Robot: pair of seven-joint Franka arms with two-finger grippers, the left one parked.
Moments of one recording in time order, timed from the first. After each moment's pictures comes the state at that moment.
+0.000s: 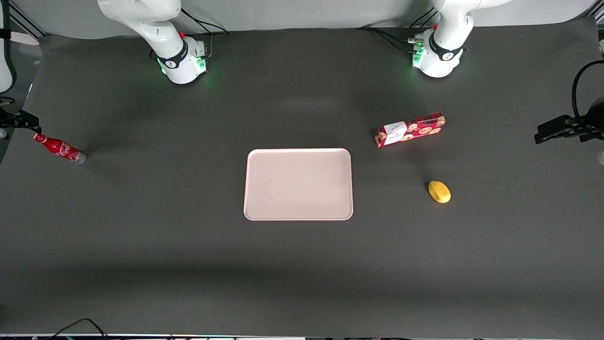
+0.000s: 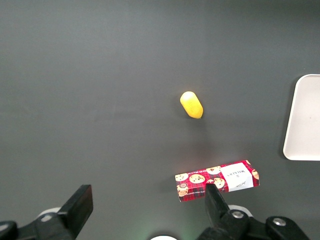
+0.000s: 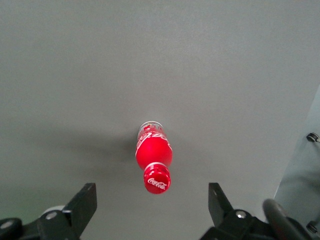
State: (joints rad) arm -0.02 -0.02 -0.67 -2.21 -0.17 2.24 -0.84
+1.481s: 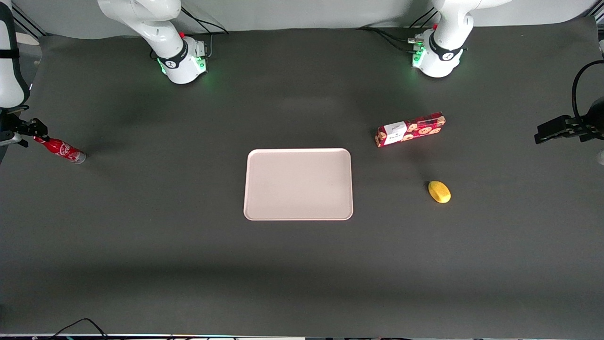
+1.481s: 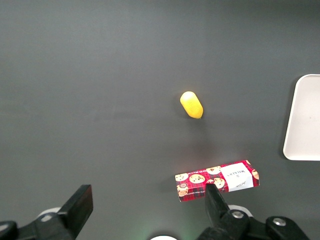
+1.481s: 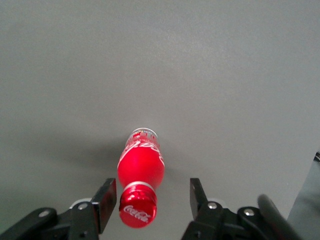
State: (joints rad) arm -0.04 0.10 -0.71 -2.26 0.00 2.42 -1.05
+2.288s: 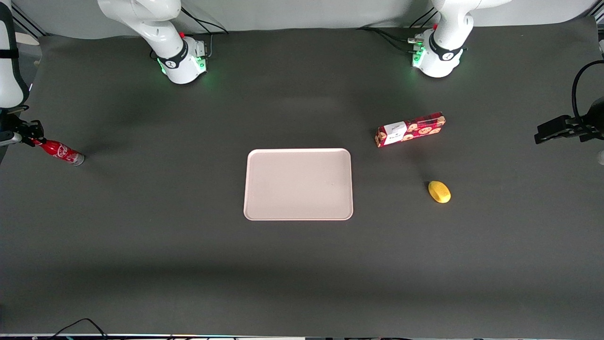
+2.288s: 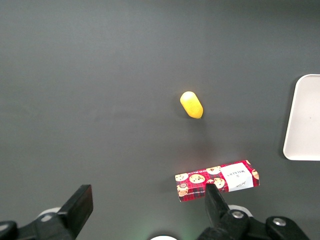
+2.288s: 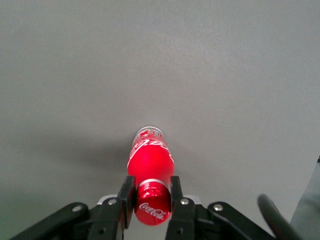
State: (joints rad) arm -0.03 0.10 -0.71 -2.25 0.01 2.40 -1.05
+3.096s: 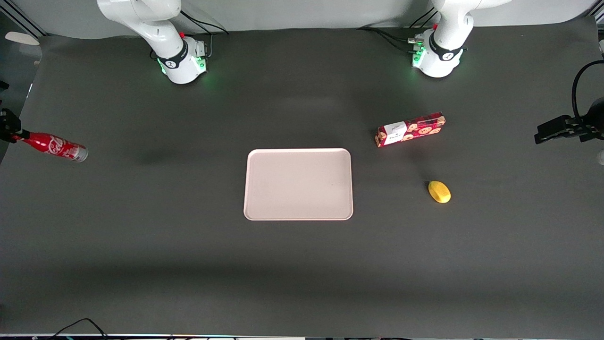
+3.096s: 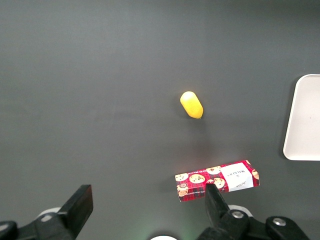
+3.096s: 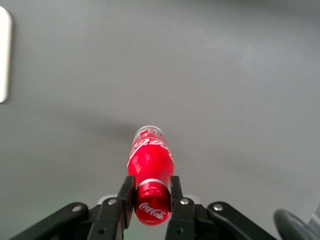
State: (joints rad) arm 0.02 -0.01 -0.36 -1.70 0.00 1.58 -0.58
